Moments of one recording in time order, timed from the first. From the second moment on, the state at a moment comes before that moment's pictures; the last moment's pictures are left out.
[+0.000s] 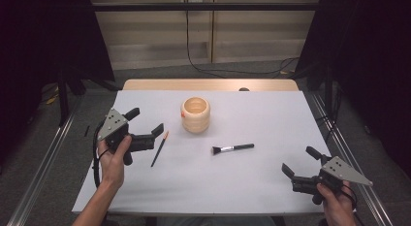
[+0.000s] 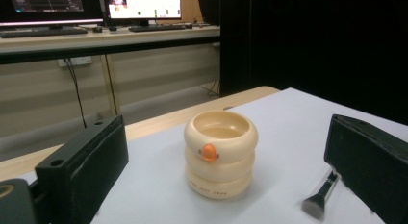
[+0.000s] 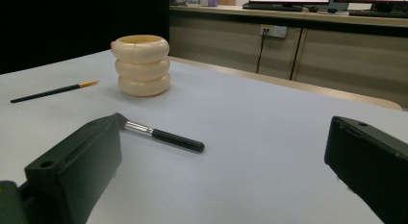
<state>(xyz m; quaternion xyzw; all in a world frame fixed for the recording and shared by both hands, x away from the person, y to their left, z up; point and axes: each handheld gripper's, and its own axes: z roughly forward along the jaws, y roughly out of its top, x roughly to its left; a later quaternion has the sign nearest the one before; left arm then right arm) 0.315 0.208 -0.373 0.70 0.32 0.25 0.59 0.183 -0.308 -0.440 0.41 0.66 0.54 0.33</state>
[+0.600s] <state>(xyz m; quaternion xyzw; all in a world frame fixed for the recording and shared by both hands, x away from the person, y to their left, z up) 0.351 0.193 -0.365 0.71 0.31 0.26 0.57 0.182 -0.309 -0.440 0.42 0.65 0.54 0.34</state>
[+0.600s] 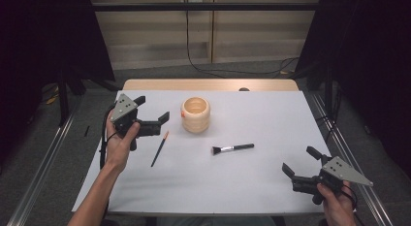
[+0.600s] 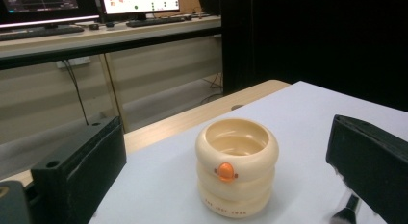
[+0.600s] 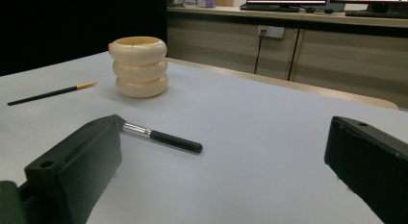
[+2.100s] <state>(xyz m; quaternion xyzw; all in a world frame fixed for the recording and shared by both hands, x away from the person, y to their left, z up) 0.409 0.171 -0.395 0.86 0.46 0.08 0.20 0.181 -0.310 -0.439 0.42 0.65 0.54 0.33</state>
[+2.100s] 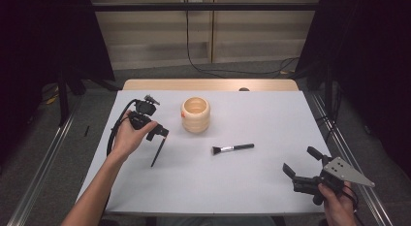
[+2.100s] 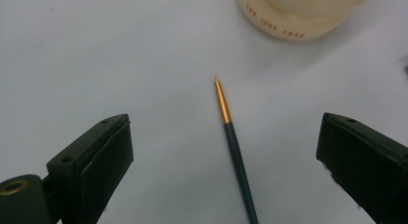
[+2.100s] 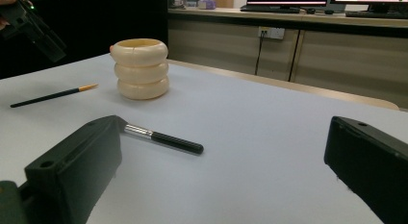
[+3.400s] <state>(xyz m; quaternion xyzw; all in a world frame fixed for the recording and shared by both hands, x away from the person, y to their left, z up) 0.430 0.152 -0.436 0.88 0.47 0.05 0.10 0.180 -0.308 -0.439 0.42 0.66 0.54 0.33</state>
